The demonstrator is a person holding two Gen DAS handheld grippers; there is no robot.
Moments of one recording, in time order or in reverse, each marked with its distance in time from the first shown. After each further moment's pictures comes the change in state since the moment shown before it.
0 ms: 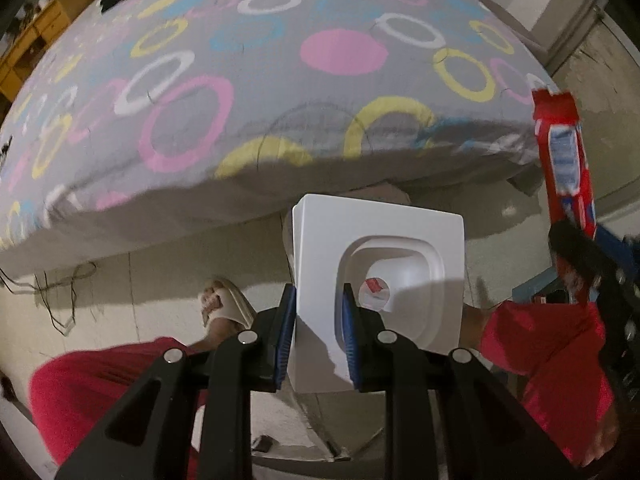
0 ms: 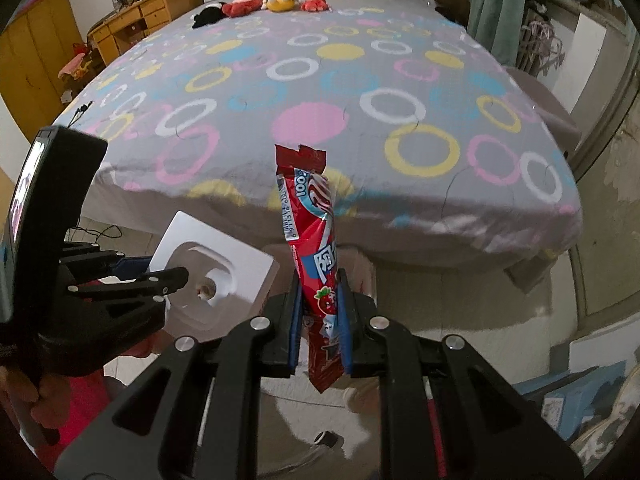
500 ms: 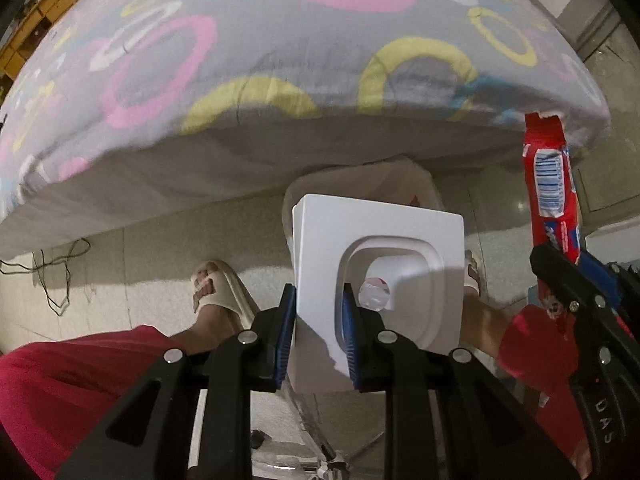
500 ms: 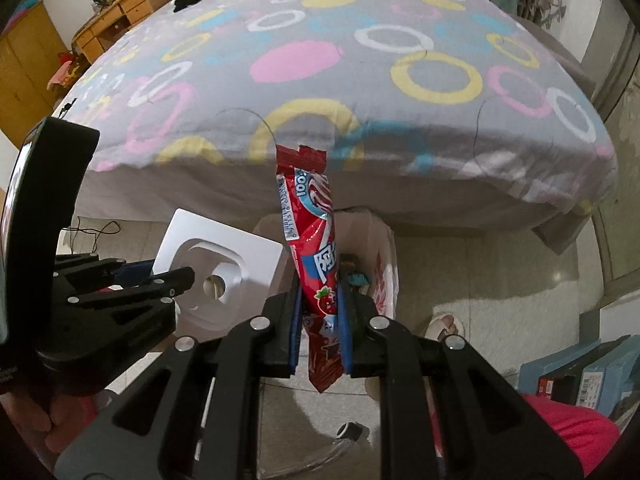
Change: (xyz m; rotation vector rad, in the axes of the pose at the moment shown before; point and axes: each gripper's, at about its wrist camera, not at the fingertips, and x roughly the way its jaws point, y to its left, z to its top) left arm 0.061 -0.004 -0.005 -0.039 0.074 0.035; right arm 0.067 -0.012 -0.025 0.088 0.093 0.040
